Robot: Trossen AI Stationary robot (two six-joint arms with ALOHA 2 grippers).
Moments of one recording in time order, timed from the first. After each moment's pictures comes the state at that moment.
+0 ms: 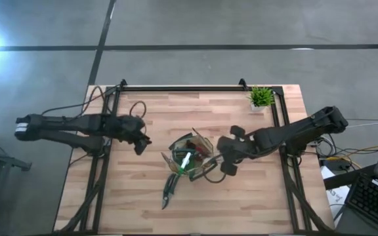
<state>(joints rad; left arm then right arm) 0.03 0.82 0.69 -0.64 -0.02 -0.66 0.29 1.48 1.25 -0.90 0.35 0.54</state>
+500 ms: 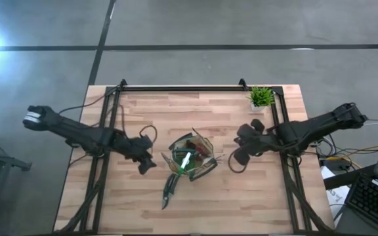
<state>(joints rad) -0.24 1.02 0.63 -0.48 -0.01 -0.85 0.29 1.15 0.97 -0.84 0.47 0.75</state>
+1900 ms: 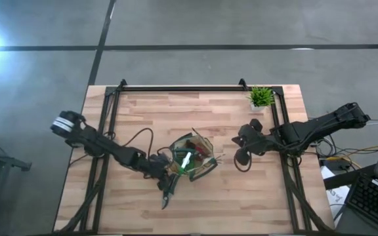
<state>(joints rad) -0.38 1.54 0.64 0.06 -0.09 -1.00 0.29 1.08 0.86 -0.67 0.50 0.66</state>
